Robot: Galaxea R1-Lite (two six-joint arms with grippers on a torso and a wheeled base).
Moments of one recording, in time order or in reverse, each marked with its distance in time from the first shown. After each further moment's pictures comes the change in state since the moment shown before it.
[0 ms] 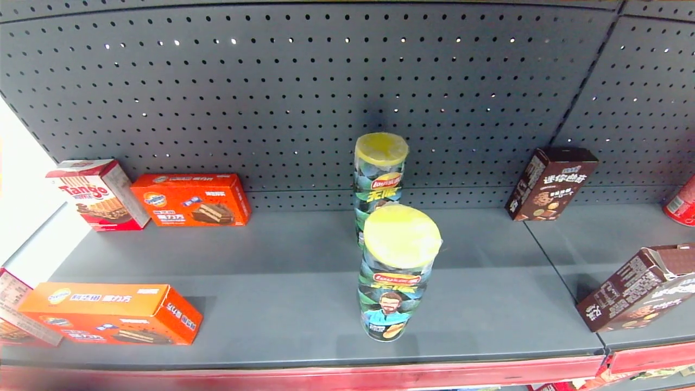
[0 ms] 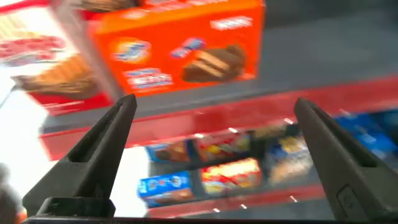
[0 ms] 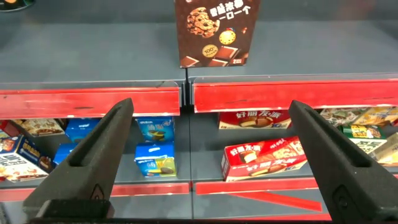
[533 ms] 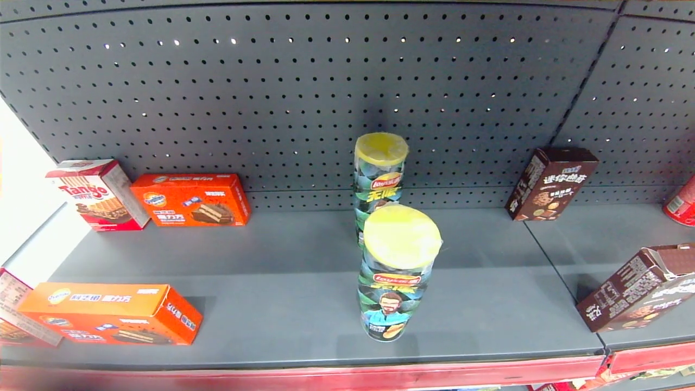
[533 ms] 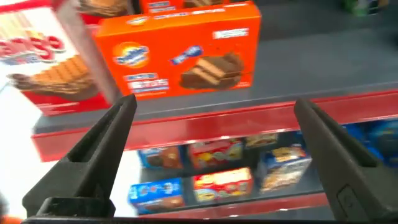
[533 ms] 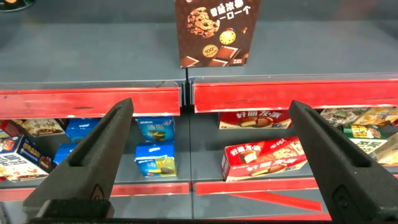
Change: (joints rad) left arm -0.001 -0.032 0.005 -0.007 -0.009 -0.040; right arm 0.001 0.000 0.000 0.000 0.000 0.000
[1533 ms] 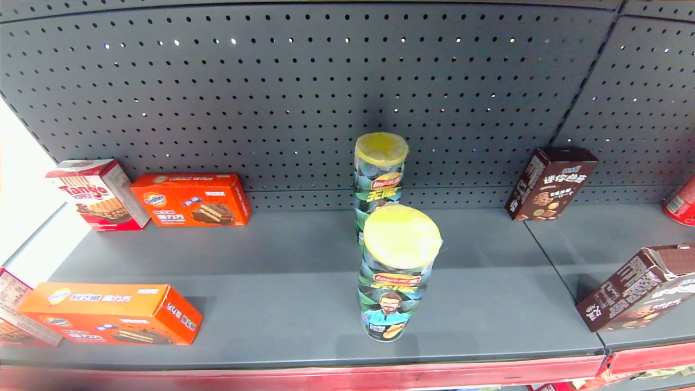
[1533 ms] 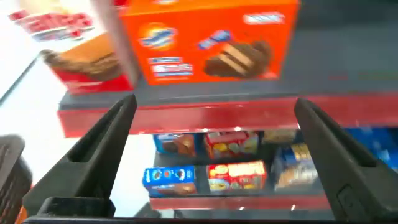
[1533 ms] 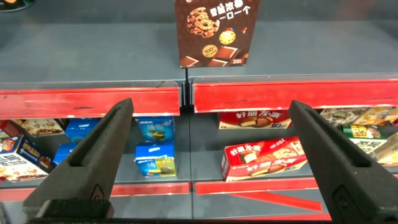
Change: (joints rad) left arm 0.002 0.000 -0.001 0.045 0.080 -0.005; right arm 0.000 0.000 0.000 0.000 0.000 0.000
